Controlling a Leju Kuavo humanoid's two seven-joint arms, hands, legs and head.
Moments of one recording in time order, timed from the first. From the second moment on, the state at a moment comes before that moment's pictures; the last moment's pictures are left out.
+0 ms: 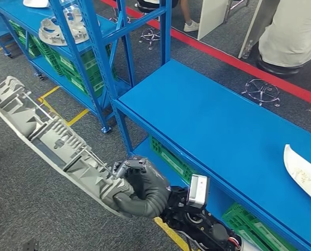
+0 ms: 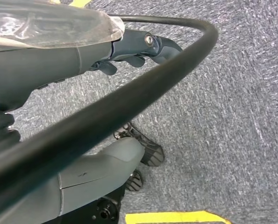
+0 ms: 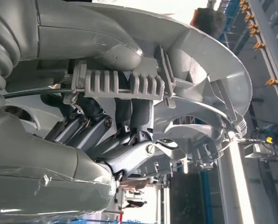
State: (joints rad) left arm -0.09 0.20 -0.63 -0.21 1.20 0.14 -0.25; right arm -0.40 0.07 0.95 -1.59 -0.29 0.24 -0.52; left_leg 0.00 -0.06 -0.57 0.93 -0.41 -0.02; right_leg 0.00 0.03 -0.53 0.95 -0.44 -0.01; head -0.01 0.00
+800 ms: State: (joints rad) left arm -0.08 0.20 -0.63 -0.21 1.20 0.14 -0.26; right arm -0.44 0.10 0.99 -1.52 -0.29 0.22 -0.53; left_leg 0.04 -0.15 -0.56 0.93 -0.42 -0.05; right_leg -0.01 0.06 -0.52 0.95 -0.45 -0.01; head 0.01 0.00
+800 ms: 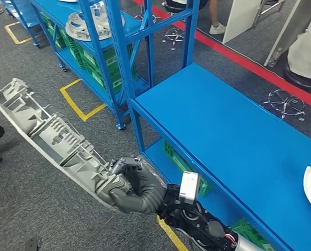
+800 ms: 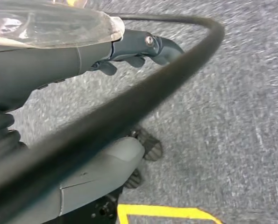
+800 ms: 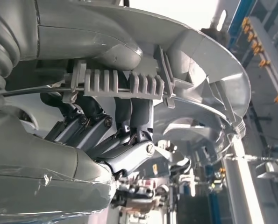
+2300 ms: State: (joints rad) left arm -0.09 0.22 -0.70 -0.21 1.15 0.13 -0.23; right arm -0.40 0.05 0.95 -1.54 -0.28 0.14 -0.52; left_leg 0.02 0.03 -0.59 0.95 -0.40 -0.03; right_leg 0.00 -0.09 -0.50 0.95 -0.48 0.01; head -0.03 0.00
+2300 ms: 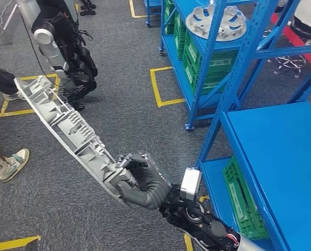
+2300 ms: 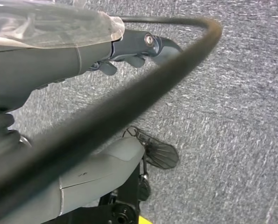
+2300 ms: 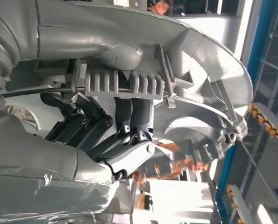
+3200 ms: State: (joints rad) left arm -0.09 0.22 -0.70 -0.21 1.19 0.15 -0.23; right arm -0.40 0.07 0.95 -1.51 -0.28 0.21 -0.53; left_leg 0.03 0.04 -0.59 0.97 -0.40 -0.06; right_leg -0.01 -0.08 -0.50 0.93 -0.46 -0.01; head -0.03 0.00
